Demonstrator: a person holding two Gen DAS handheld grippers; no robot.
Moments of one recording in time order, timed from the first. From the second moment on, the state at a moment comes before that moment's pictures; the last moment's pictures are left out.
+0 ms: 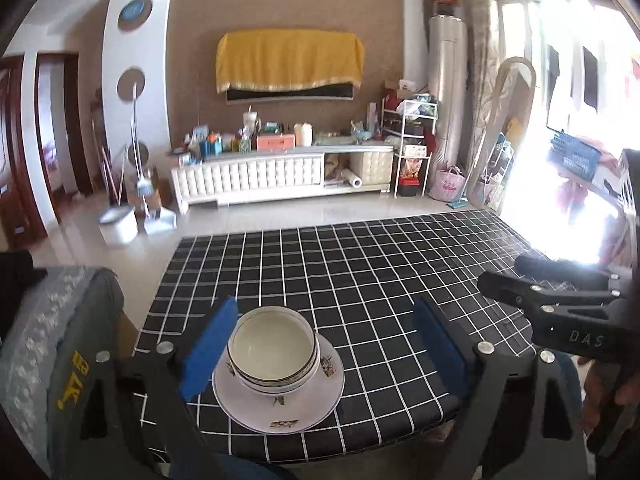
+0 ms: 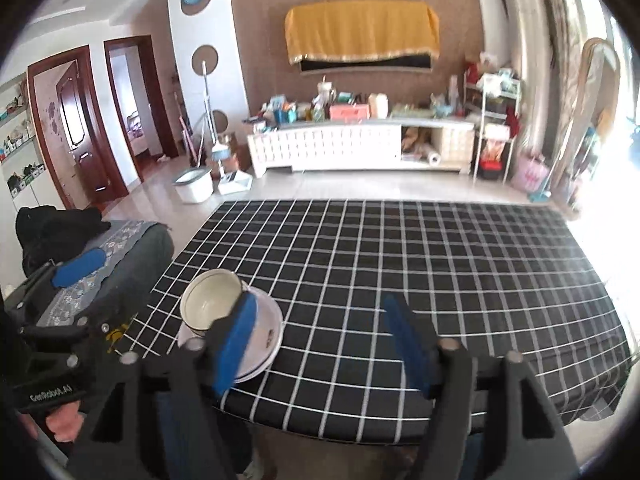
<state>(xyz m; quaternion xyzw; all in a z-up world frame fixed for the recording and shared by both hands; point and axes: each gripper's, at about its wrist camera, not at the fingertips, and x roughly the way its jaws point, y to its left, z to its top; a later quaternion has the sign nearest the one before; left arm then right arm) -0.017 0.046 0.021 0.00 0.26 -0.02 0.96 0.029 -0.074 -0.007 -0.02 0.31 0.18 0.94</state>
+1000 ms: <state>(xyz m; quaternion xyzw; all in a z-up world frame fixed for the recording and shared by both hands) -0.075 0.016 0.007 0.01 0.25 -0.01 0.97 -0.037 -0.098 -0.024 -0.04 0.27 0.15 0.95</state>
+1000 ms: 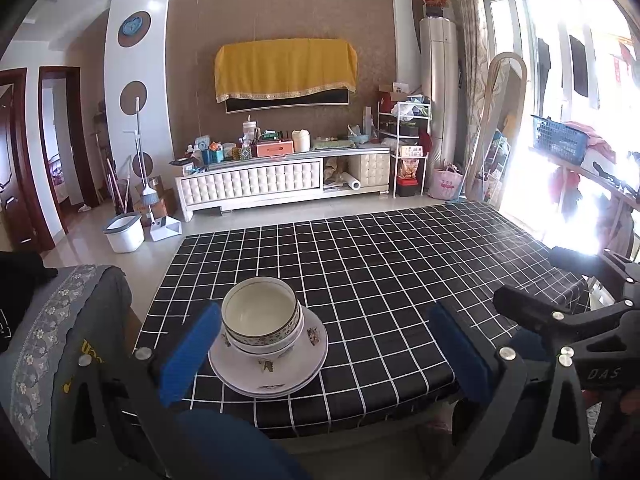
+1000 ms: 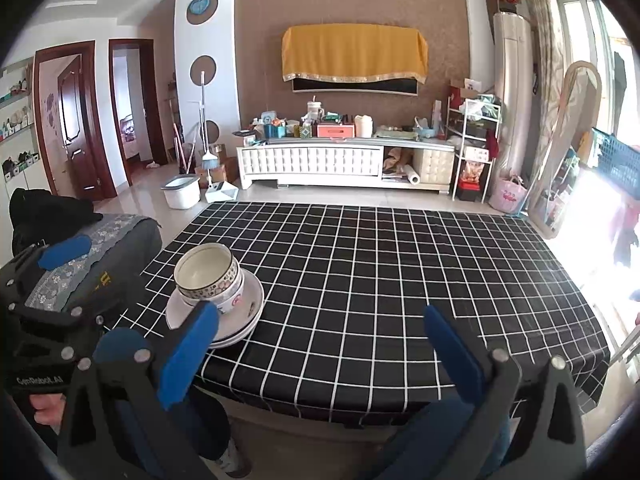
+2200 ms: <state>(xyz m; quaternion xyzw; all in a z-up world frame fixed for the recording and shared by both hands) -0.076 0.017 0.003 0.02 0.26 -0.01 0.97 -0.040 -0.102 -0.022 -0.05 0.26 0.15 0.95</state>
